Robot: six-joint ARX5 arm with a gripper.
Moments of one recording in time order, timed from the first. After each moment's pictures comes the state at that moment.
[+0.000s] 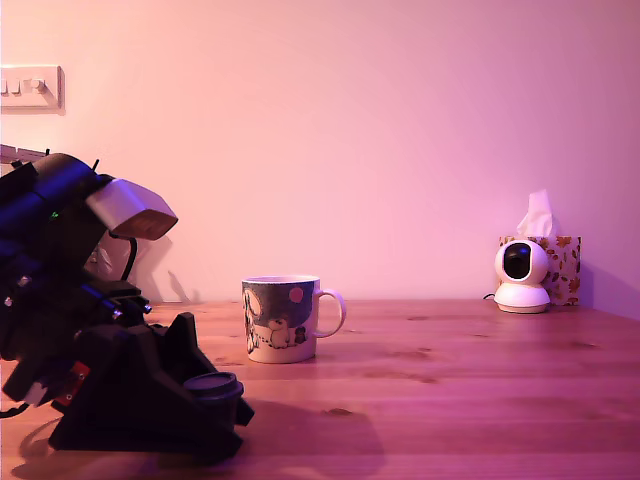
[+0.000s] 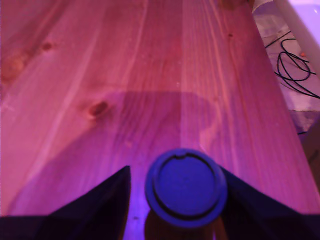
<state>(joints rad) -0.47 1.77 0.55 0.28 0.87 0.71</state>
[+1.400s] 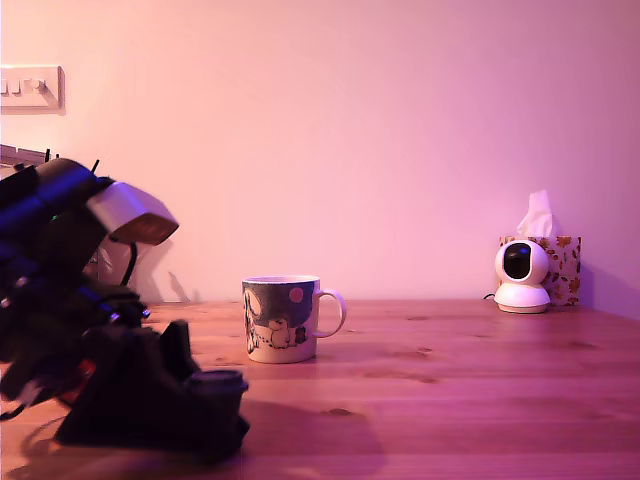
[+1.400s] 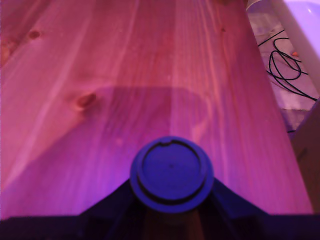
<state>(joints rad) -0.47 1.77 0.56 0.25 0.87 0.71</state>
